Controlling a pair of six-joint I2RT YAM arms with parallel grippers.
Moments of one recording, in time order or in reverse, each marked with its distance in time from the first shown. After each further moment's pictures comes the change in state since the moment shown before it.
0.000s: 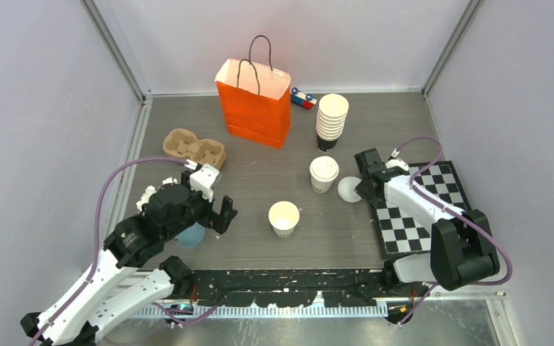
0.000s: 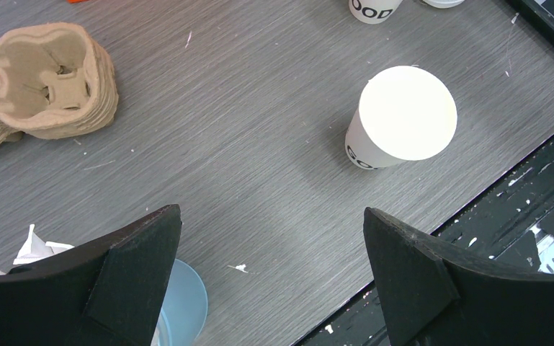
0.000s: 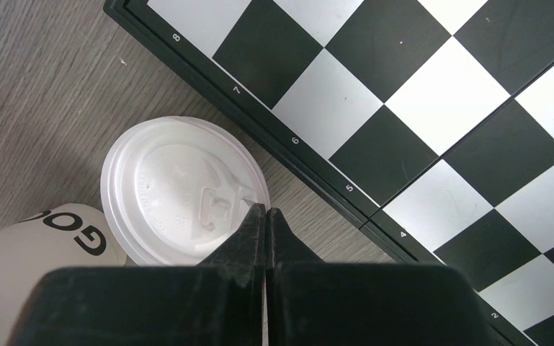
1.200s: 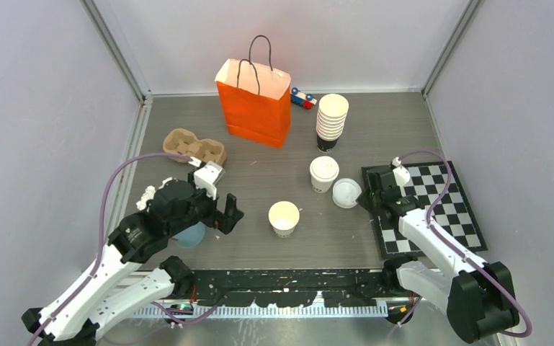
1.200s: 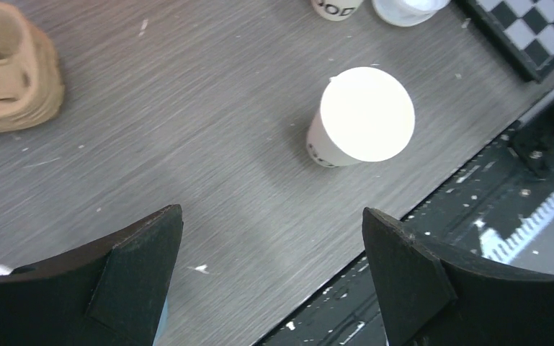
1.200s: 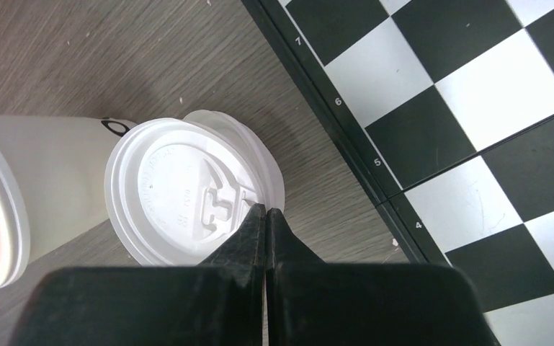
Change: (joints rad) left arm 0.000 0.021 -0.002 0.008 0.056 -0.072; right arm 0.000 -0.340 -0.243 0.206 -0.135 -0.179
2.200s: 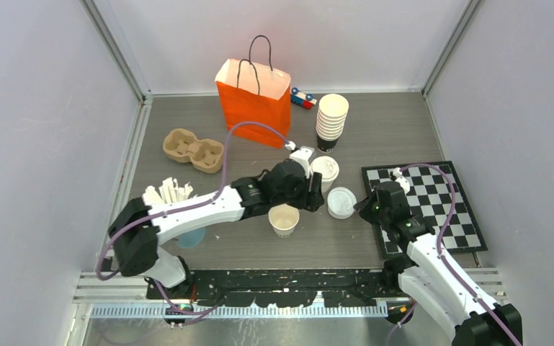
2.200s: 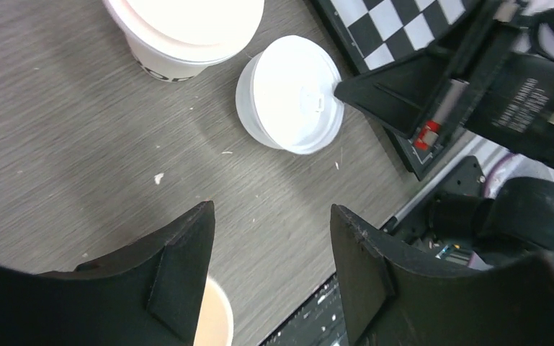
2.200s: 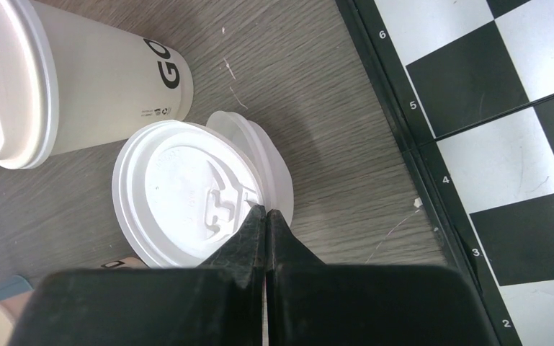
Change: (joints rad) left arm -0.284 0.845 0.262 0.505 -0.040 -0.425; right arm 0.000 -0.275 -0.138 -0.007 -0.172 -0.060
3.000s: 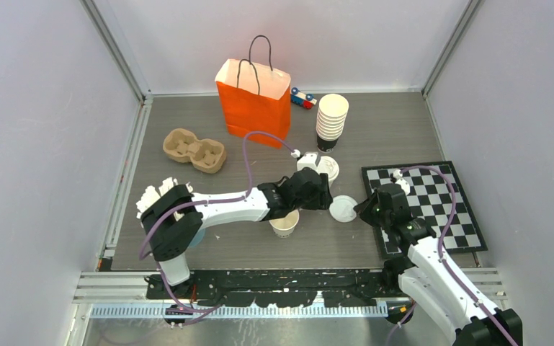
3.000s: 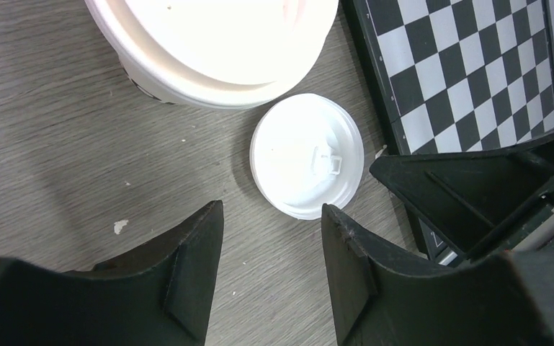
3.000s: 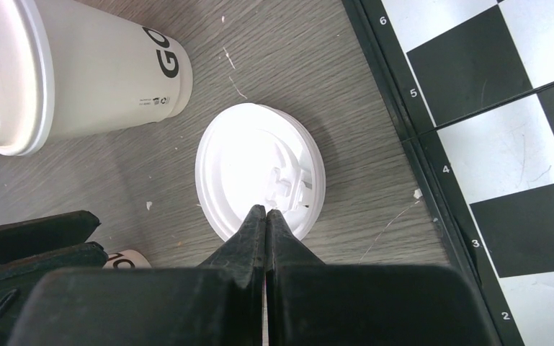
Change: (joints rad) left arm -0.031 0.286 0.018 0.222 -0.127 -0.204; right arm 0.000 -0.038 -0.014 -0.020 -0.017 0.001
